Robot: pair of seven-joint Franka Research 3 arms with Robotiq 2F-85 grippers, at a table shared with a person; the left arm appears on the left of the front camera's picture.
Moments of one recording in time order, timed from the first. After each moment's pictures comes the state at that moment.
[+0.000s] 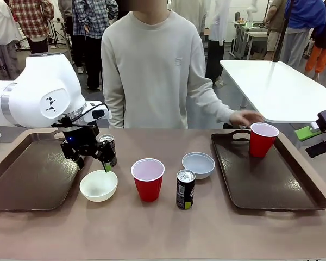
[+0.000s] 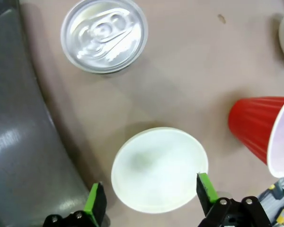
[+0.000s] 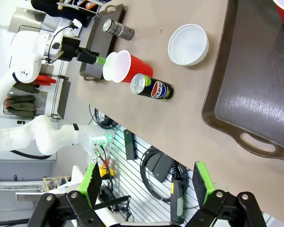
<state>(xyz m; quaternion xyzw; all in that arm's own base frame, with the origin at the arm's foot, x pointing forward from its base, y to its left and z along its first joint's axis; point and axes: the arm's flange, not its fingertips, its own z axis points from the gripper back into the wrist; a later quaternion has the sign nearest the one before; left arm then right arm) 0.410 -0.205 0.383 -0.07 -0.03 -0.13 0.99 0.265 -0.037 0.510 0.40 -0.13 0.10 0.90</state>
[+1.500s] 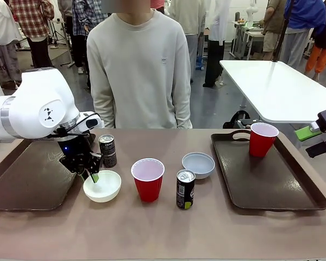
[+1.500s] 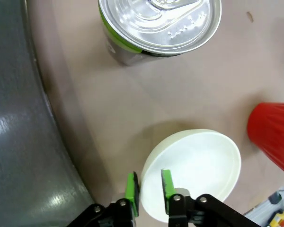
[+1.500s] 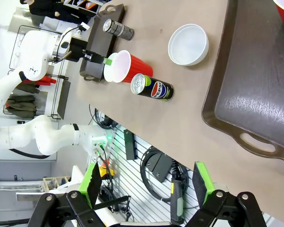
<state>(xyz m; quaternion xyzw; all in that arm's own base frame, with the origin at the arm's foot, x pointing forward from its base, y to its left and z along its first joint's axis) 0.415 -0.185 0.349 -0.08 0.00 -0.10 0.99 0.265 -0.037 0.510 0.40 -0.13 0.10 0.90</state>
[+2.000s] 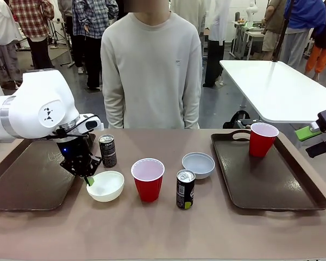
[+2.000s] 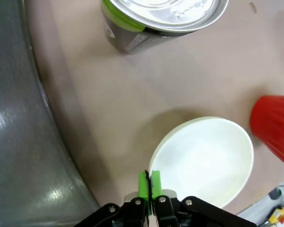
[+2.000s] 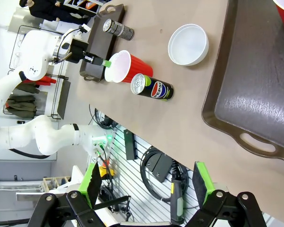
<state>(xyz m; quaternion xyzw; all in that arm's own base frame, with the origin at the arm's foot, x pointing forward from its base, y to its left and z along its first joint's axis) 0.412 -0.184 0.346 -0.08 0.01 -0.10 0.99 0.265 -0.037 0.510 0.40 -0.13 0.10 0.90</state>
